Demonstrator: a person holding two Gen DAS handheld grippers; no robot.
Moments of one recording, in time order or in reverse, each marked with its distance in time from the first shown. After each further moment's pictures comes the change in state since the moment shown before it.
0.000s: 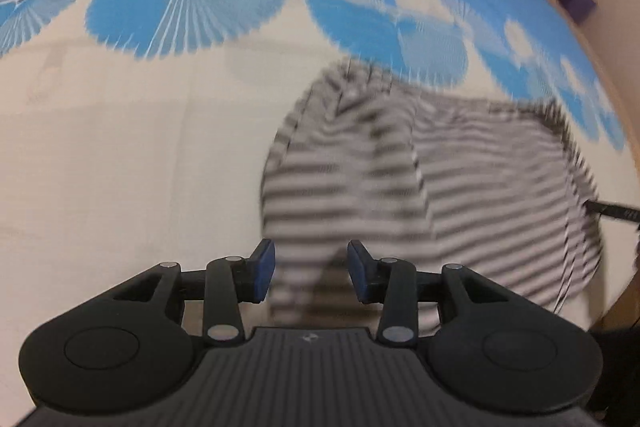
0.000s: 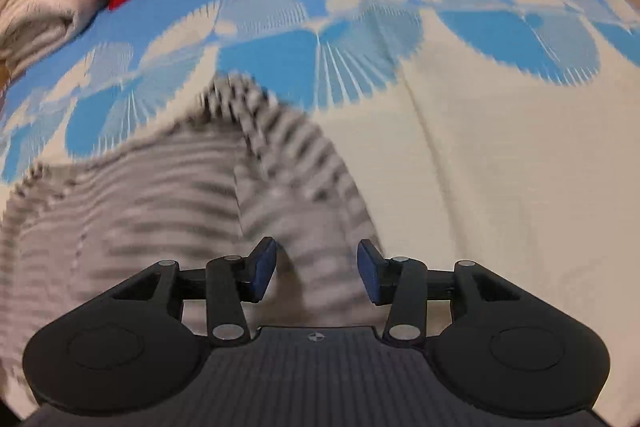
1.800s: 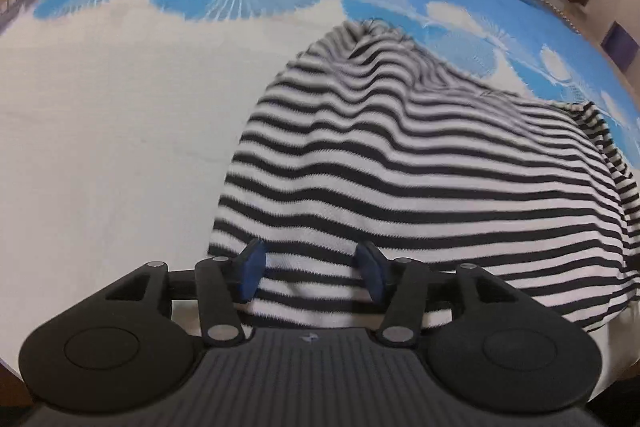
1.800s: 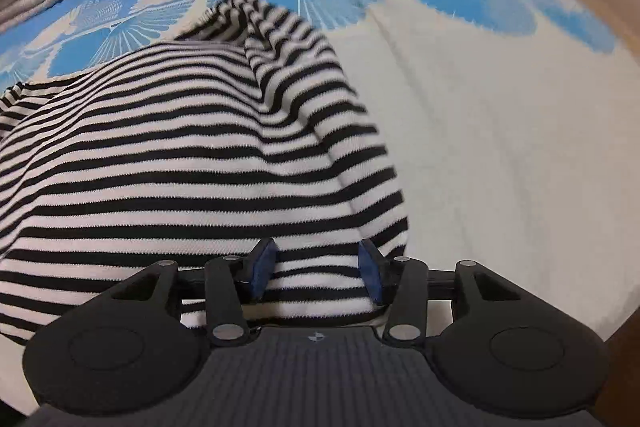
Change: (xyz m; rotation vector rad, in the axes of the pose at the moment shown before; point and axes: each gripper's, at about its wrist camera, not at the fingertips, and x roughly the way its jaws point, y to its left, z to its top) left arm 0.002 -0.065 -0.104 -0.121 -0.237 0.179; right arm -0.026 0.042 -0.099 -0.021 -0.060 -0.191
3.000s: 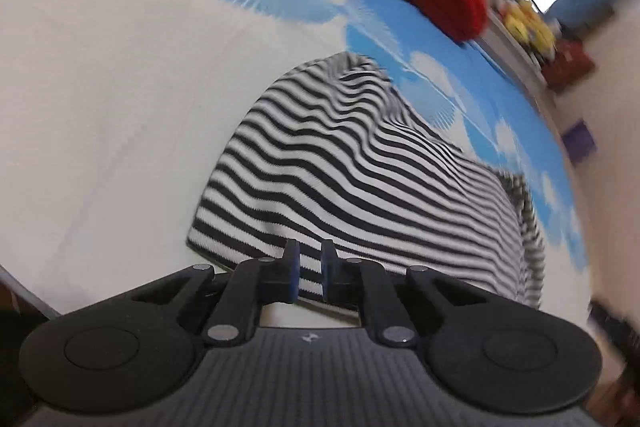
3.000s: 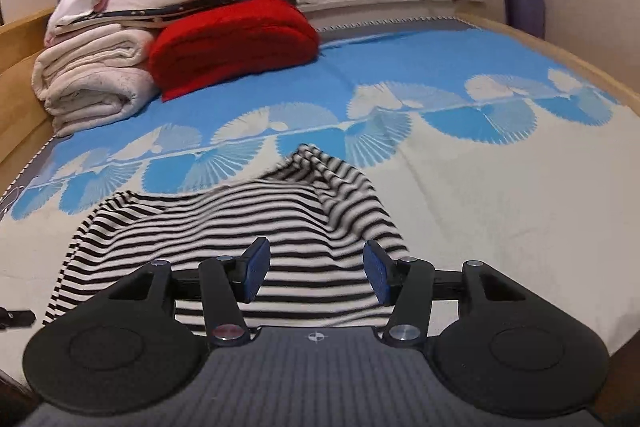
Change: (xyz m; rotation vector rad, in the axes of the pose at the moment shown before) left arm -0.042 0.043 -0.024 -0.359 0.034 -0.228; right arm -0.115 -0.021 -0.015 0.059 -0.350 0.188
